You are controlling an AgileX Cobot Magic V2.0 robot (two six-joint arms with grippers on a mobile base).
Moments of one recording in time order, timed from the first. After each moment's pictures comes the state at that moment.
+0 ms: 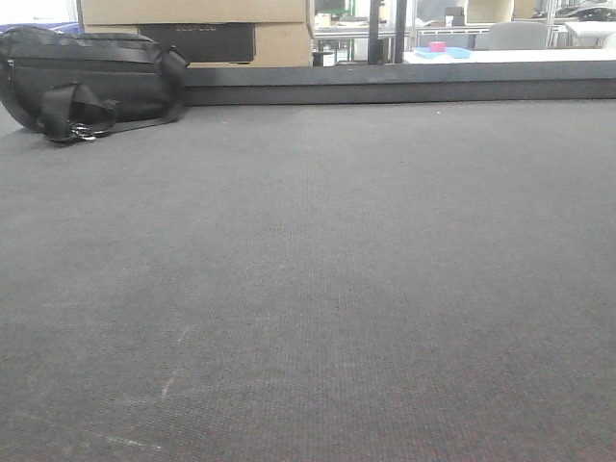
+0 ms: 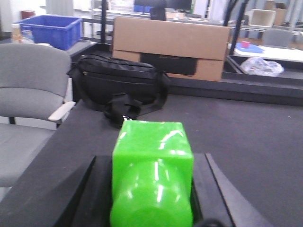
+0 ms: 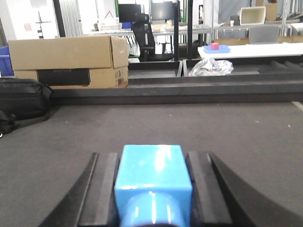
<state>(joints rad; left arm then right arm) 0.06 0.35 -0.67 -0.03 0.47 -0.03 0.13 0.27 -0.62 0.07 0.44 0.04</state>
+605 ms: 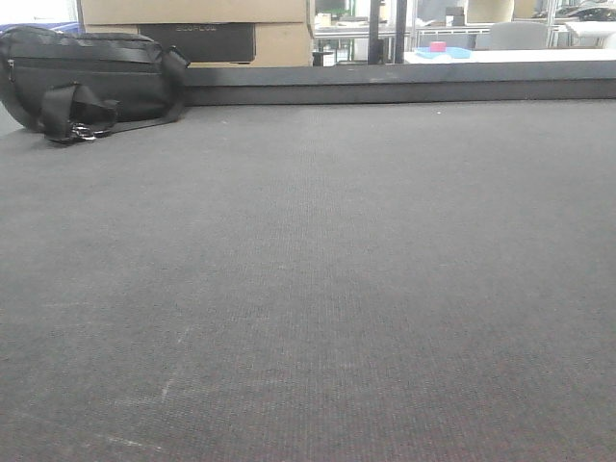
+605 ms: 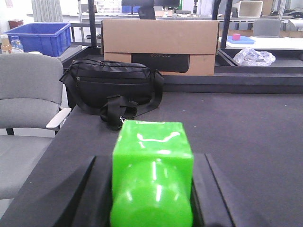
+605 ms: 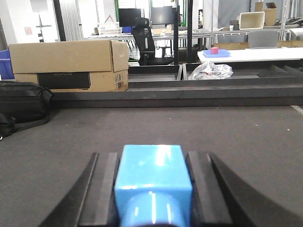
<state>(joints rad) 0.01 0.35 -0.67 0.05 0.47 -0.03 0.13 0.26 -0.62 0.07 0.43 0.04</state>
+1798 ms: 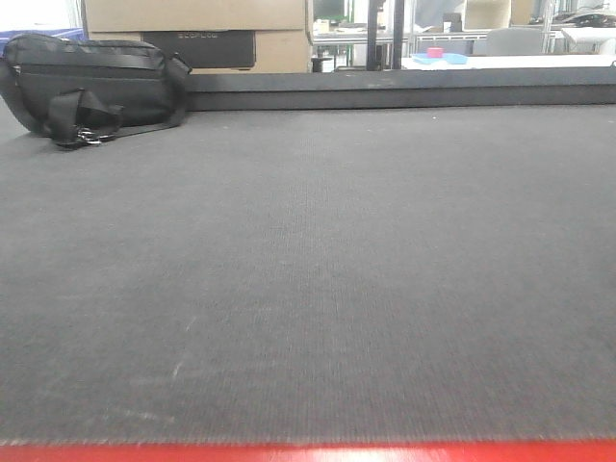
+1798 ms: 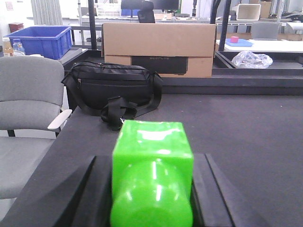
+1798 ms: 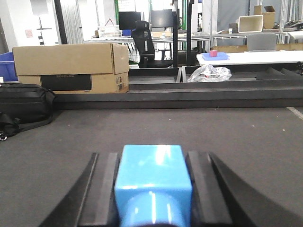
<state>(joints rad) 0.01 0.35 -0.67 0.05 0.47 -0.03 0.13 0.26 -0.62 0.07 0.43 0.04</state>
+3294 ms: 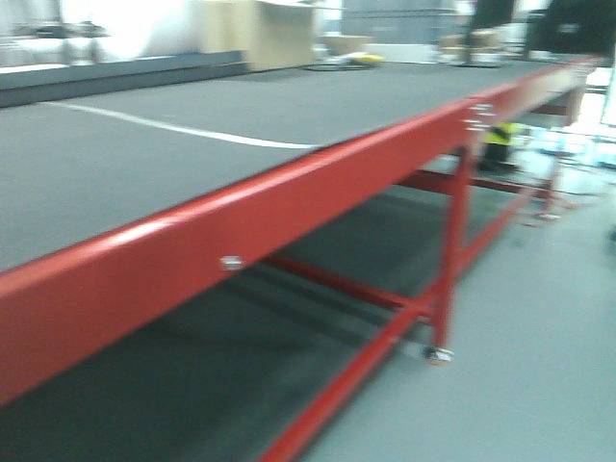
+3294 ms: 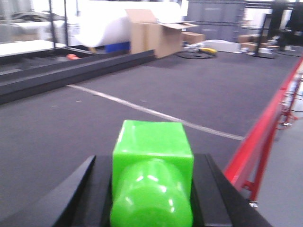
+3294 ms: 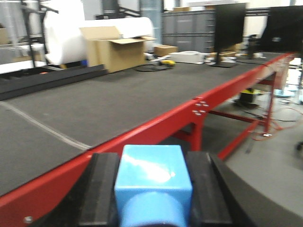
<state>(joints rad) 0.01 0.33 -0.67 0.05 0.47 -0.03 0.13 0.26 -0.62 0.07 0.43 0.04</state>
